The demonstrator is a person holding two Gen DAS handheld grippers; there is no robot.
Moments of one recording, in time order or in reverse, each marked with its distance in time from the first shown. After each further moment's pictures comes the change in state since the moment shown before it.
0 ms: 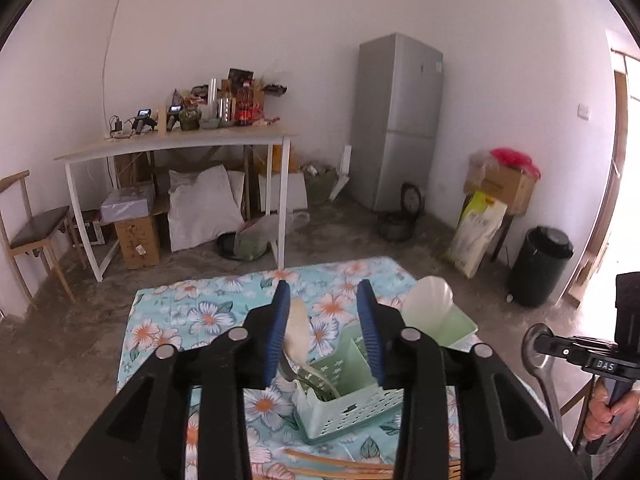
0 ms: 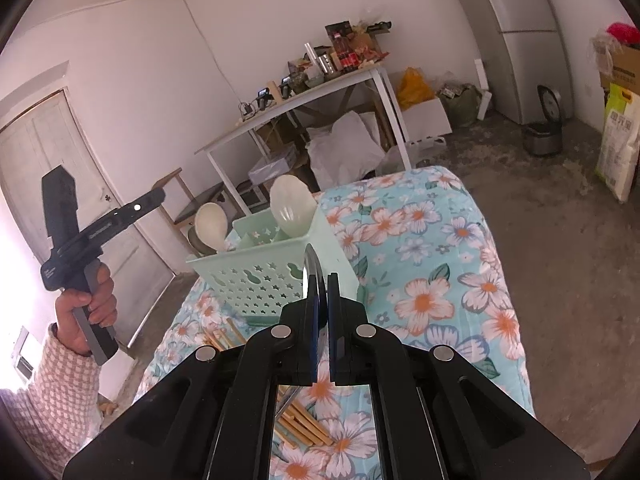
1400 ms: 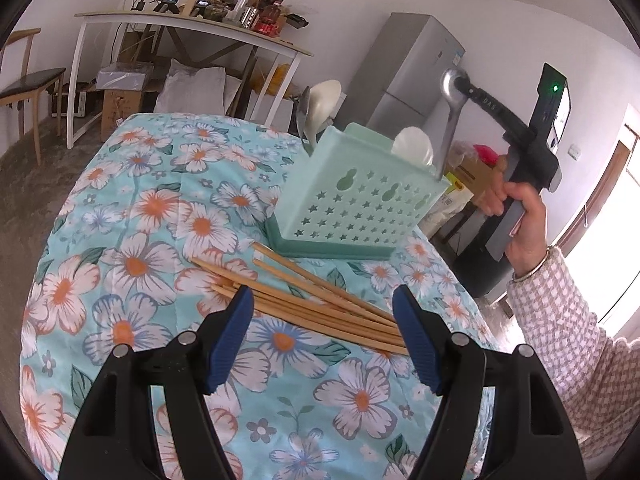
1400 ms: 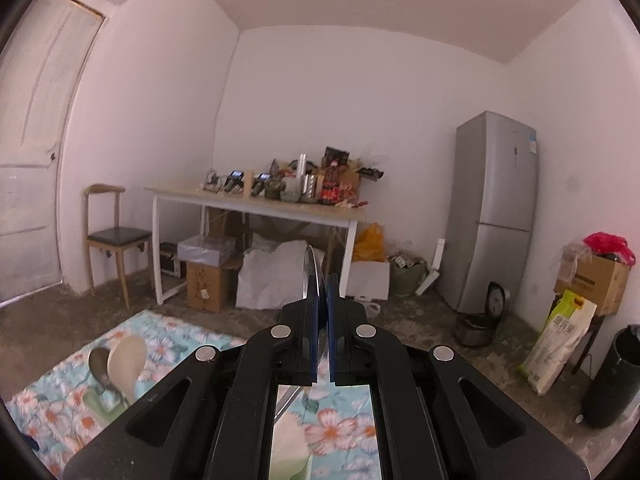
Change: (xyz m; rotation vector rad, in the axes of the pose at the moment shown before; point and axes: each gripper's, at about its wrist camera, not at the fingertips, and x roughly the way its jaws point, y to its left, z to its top) left arm -0.053 0.025 -0.160 -0.301 0.199 -0.176; right arm 0.071 0.085 0.079 -0.455 -0.492 -0.351
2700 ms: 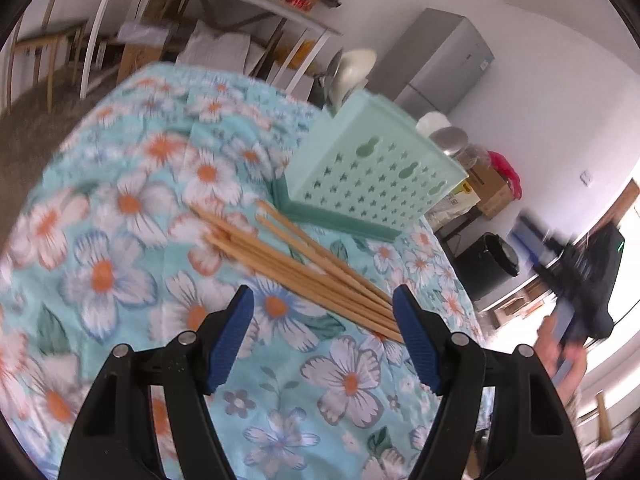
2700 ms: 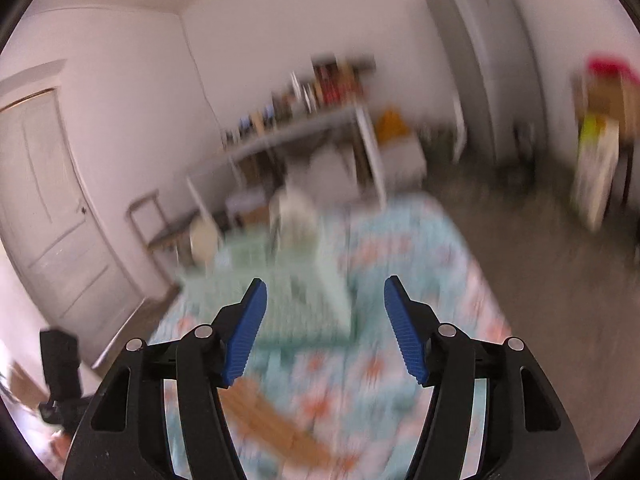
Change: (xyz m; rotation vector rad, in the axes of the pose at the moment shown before) left arm 0.018 0.008 -0.016 -0.169 0.091 -0.008; right arm -0.107 -0.042 -0.105 0.451 0.490 0.207
